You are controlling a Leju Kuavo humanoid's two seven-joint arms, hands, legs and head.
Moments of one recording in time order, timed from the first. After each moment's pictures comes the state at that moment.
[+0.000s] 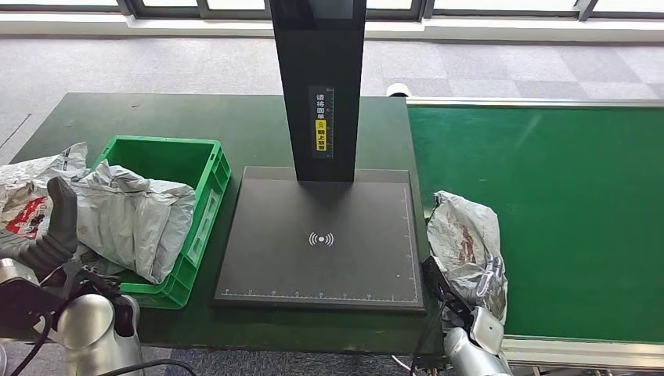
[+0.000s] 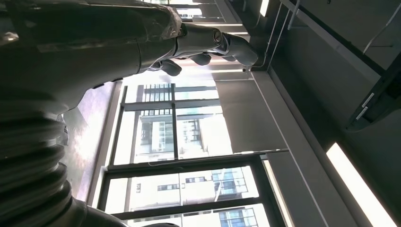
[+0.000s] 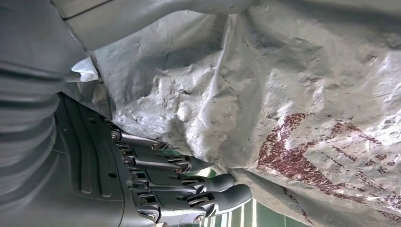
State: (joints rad) left arm -0.15 -0.33 0.29 -1.76 -0.44 0.70 -0.70; right arm -0.38 0.15 -0.46 -0.40 1.41 -0.55 0.12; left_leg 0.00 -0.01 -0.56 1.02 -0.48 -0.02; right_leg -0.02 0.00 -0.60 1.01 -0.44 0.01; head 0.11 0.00
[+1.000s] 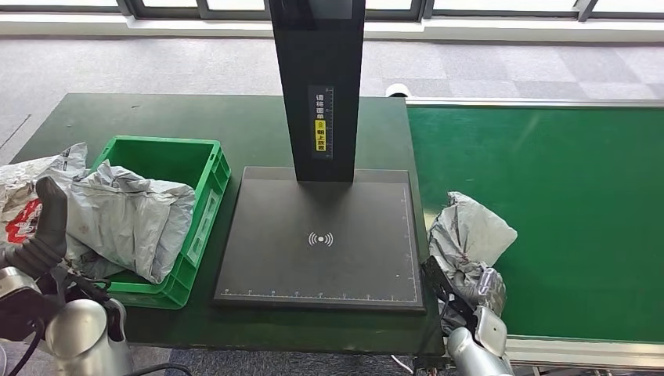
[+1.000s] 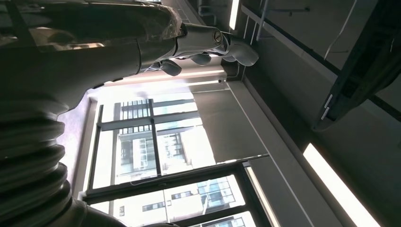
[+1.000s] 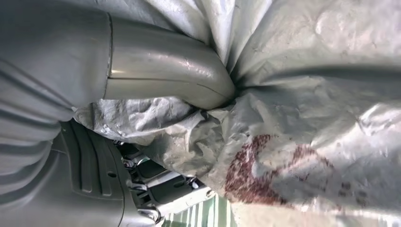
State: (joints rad) left arm -0.14 -0.33 0.29 -1.85 -0.56 0.70 -0.70; right arm -0.37 0.16 -0.46 -0.41 1.33 -0.60 -0.03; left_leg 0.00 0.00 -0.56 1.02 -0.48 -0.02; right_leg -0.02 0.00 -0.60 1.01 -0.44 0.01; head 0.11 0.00
